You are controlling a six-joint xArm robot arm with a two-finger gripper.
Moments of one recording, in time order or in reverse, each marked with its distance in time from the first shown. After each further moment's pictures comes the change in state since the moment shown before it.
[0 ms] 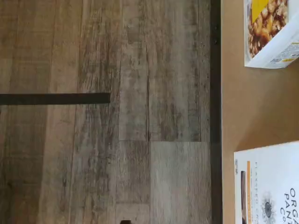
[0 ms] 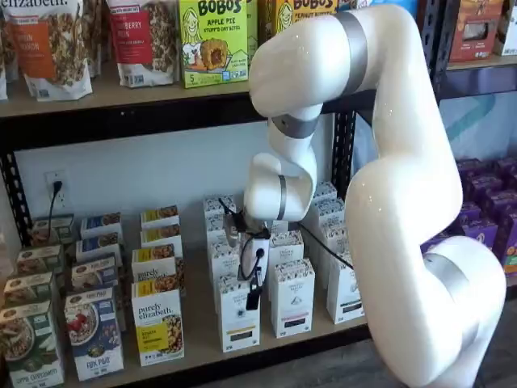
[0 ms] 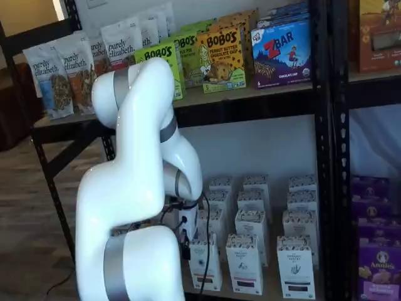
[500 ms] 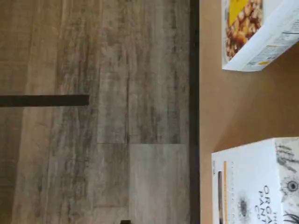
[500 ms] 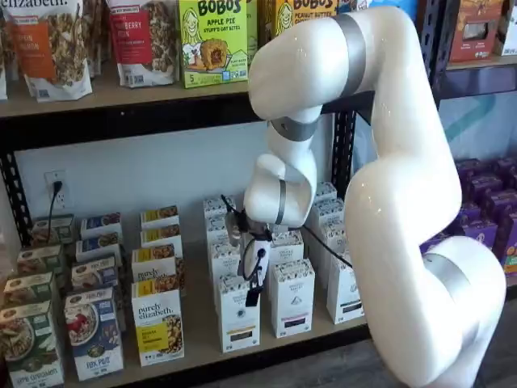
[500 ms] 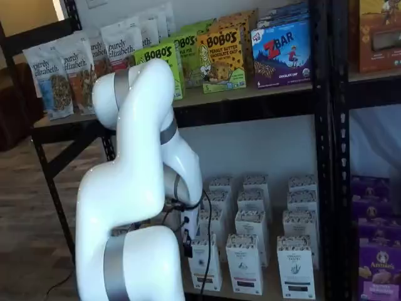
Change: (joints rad) arm 0.002 0.014 0.002 0.115 -0.075 -0.109
